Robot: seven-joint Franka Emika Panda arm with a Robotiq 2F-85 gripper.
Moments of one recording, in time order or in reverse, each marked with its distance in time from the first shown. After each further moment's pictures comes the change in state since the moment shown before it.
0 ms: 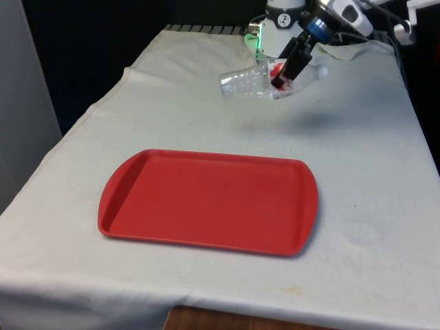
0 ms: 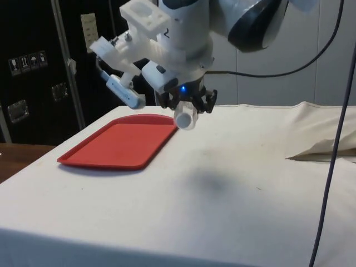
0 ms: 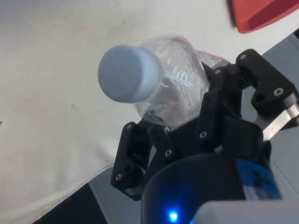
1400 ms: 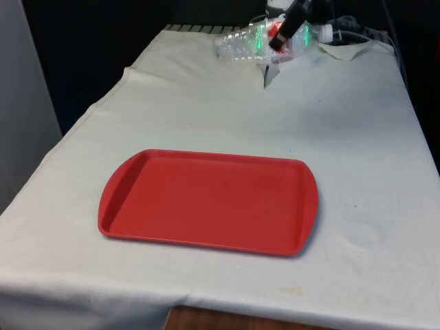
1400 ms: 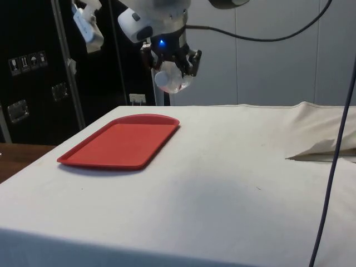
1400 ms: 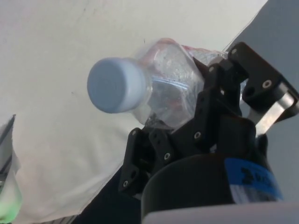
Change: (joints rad) arm 0.002 -0.115 0.004 0.119 0.214 -0.166 -0.155
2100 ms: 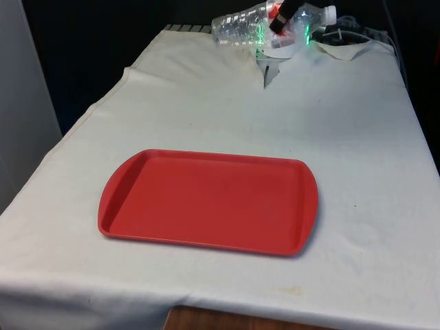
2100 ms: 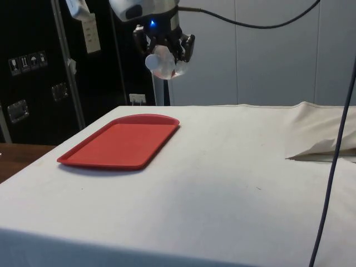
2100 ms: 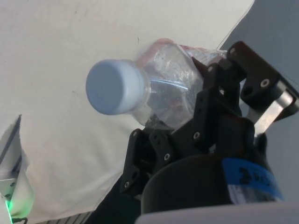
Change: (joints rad) arm 0.000 -0.027 0.000 0.064 0.060 -0.059 -0.025
